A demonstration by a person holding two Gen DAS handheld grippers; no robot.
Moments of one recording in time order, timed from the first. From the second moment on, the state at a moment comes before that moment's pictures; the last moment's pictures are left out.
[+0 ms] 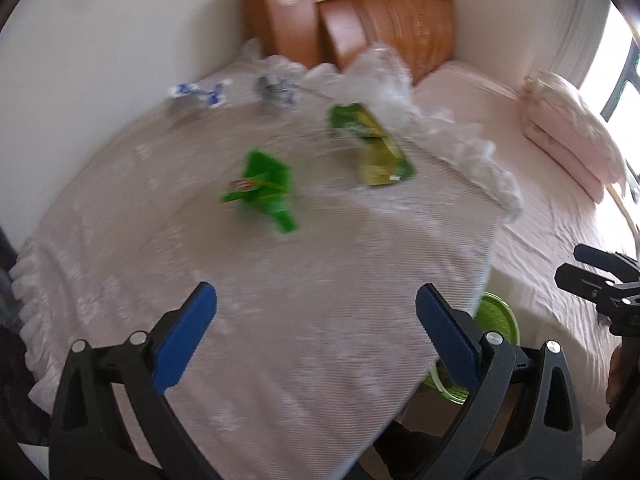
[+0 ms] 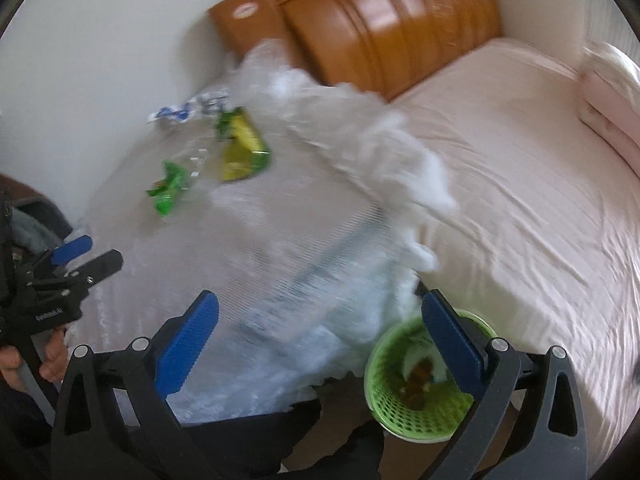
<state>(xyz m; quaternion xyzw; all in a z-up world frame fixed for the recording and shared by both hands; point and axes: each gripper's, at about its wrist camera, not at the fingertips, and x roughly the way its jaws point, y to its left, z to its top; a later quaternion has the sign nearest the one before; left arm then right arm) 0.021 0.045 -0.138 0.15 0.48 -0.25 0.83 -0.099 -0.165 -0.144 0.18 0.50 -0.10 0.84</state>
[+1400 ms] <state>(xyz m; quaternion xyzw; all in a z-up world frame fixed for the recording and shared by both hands) 0.097 0.106 -0.155 0.07 0.50 -0.24 0.83 0.087 -0.107 -0.194 0.24 0.51 -0.04 0.83</state>
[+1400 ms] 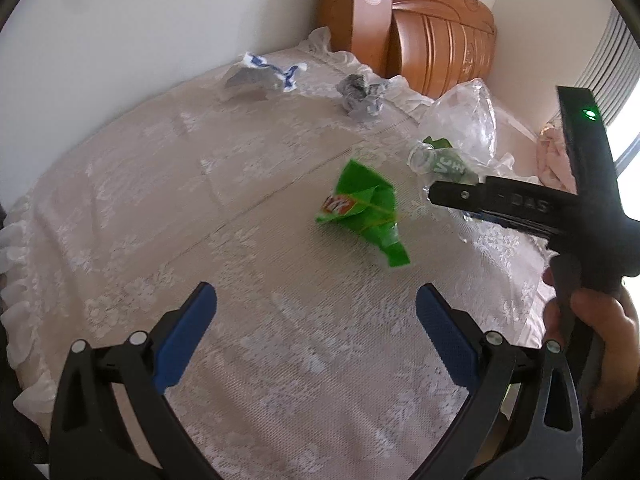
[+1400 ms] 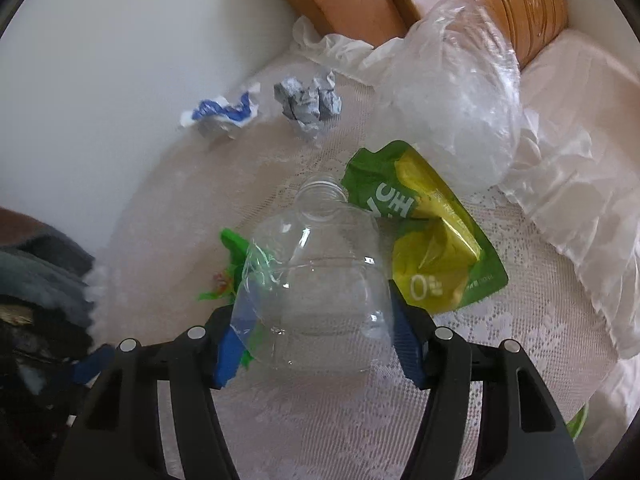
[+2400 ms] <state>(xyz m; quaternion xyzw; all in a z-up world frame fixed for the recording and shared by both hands) 0.144 0.017 -0.193 0.05 0.51 -0.25 0.82 0.020 -0.134 -0.138 0.22 0.45 -0.03 0.87</state>
